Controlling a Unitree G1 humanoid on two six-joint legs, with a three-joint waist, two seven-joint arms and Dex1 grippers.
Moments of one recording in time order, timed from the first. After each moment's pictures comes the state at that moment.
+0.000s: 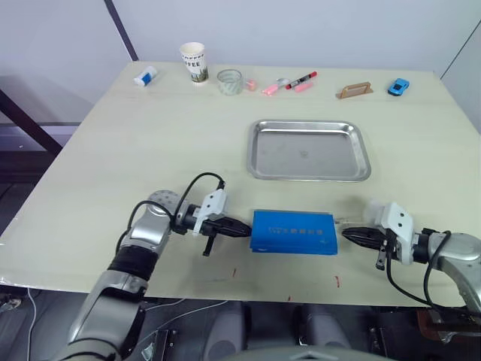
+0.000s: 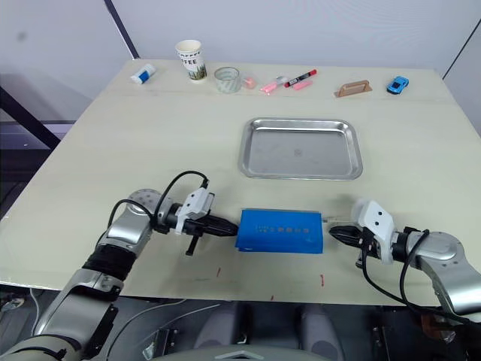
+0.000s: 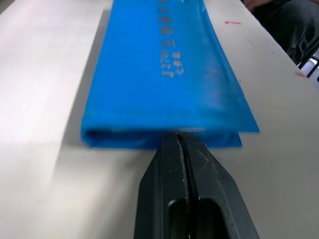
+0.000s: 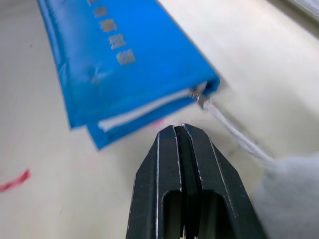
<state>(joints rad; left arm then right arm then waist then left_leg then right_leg) -0.48 0.61 -0.21 0.42 -0.22 -0.06 -1.55 0.08 -0.79 -0.05 -0.29 0.34 0.34 1.01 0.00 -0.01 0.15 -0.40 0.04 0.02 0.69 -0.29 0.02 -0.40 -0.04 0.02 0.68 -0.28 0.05</state>
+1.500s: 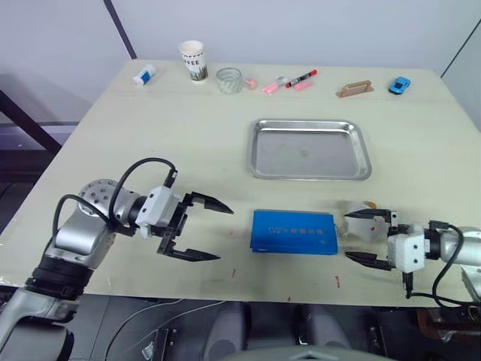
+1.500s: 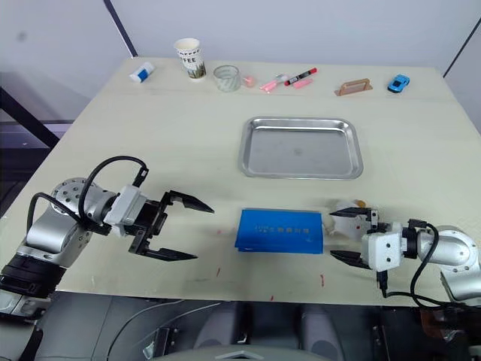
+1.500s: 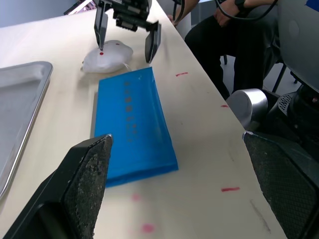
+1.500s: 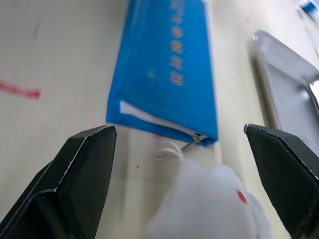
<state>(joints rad) -0.33 0.97 -0.17 0.01 -0.64 -0.14 -1.57 -0.08 -0.79 0.03 0.10 0.02 -0.77 1.12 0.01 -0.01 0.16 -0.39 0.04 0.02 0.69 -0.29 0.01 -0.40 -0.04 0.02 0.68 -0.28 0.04</state>
